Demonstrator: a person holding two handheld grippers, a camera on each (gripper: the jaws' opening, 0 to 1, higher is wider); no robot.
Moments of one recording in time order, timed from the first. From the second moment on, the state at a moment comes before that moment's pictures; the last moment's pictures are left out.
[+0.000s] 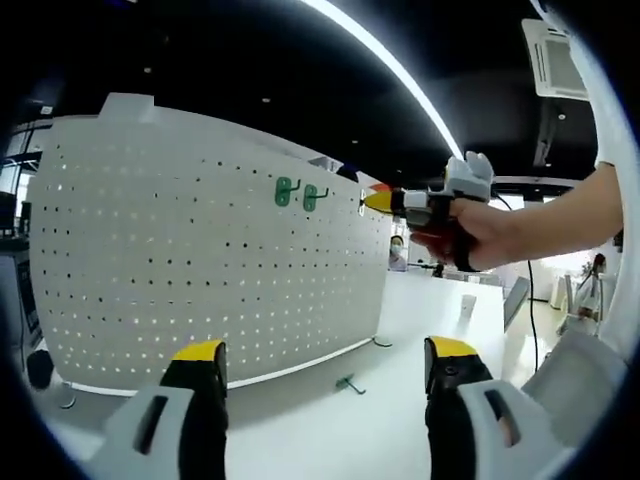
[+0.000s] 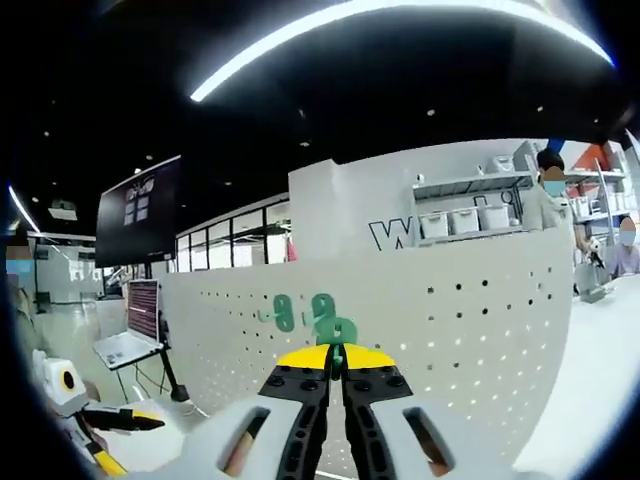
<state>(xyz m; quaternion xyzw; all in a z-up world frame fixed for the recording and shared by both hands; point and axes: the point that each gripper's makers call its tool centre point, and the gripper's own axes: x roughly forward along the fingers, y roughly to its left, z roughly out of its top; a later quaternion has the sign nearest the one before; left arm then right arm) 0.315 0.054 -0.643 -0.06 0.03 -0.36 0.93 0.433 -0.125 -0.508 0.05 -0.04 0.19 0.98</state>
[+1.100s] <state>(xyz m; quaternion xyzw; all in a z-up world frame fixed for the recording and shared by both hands) 0.313 0.064 -0.646 -0.07 0.02 -0.34 0.94 0.481 -0.135 -0.495 0.00 -0.04 0.13 0.99</state>
